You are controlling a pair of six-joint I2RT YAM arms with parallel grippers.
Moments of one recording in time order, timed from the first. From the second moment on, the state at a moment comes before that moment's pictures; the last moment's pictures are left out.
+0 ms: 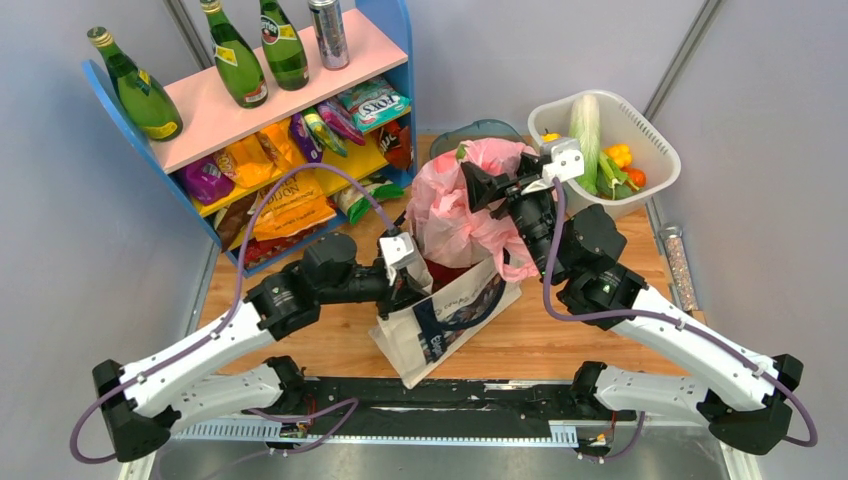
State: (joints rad) left arm -0.93 0.93 0.85 -0.27 0.40 -0.06; right arm 0.99 1.00 1.14 0.18 0.53 -0.06
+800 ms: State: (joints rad) left arm -0.93 0.84 0.94 -0.65 0.13 0.04; right arm 0.95 1.24 1.46 0.31 0.50 -0.24
